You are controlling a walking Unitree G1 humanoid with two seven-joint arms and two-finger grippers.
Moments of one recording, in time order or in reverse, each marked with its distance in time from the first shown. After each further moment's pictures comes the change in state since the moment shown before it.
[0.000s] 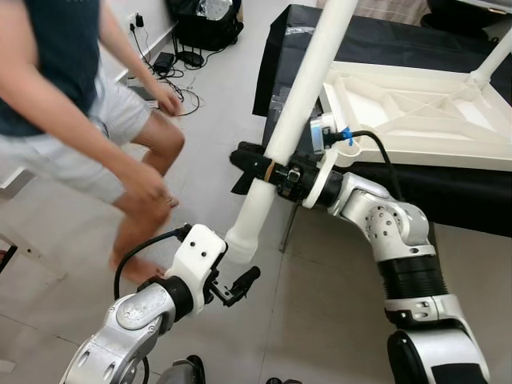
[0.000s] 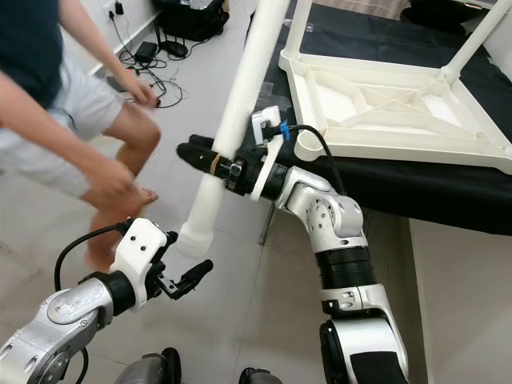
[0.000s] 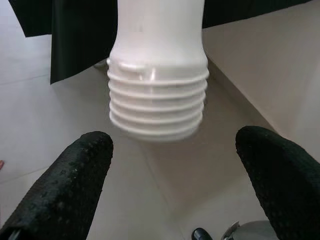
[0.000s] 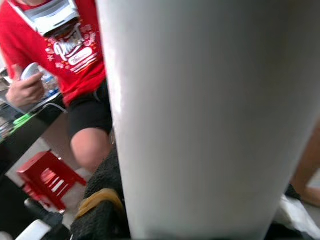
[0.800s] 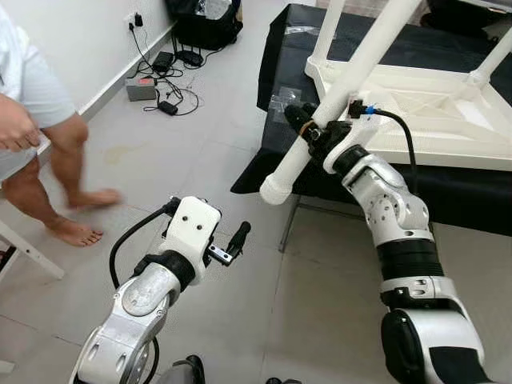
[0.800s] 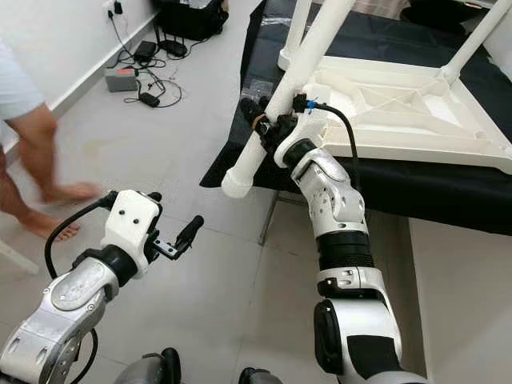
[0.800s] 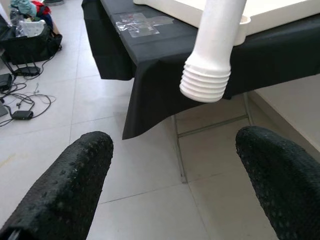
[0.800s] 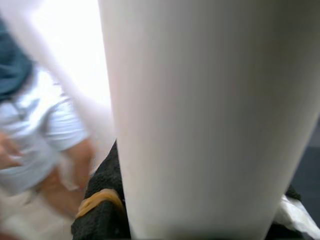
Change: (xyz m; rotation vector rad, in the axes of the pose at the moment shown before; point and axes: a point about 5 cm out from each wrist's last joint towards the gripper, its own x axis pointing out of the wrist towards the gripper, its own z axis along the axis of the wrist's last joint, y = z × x) left arm 0.009 0.012 0.034 0.068 -0.197 0.273; right arm -0.018 -0.047 0.032 -0.255 -0.206 -0.663
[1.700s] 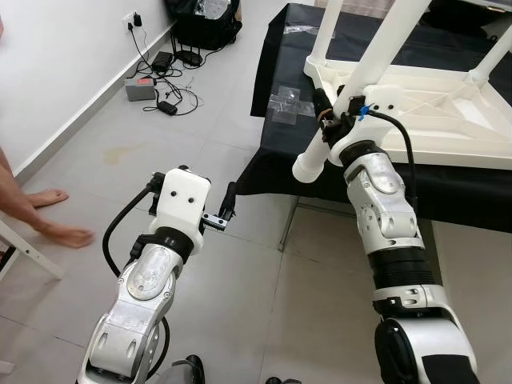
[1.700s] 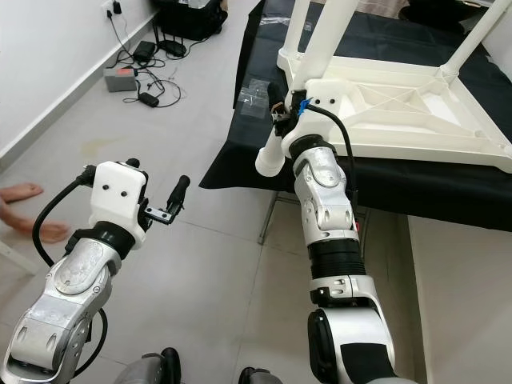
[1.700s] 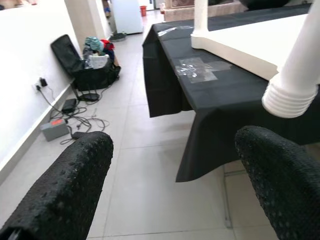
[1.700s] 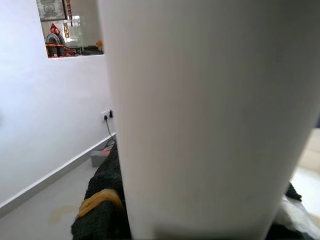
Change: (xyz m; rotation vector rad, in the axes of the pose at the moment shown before) left arm 0.009 0.017 0.027 0.039 -0.141 0.252; right arm -0.005 0.005 0.016 -0.281 -0.178 -0.239
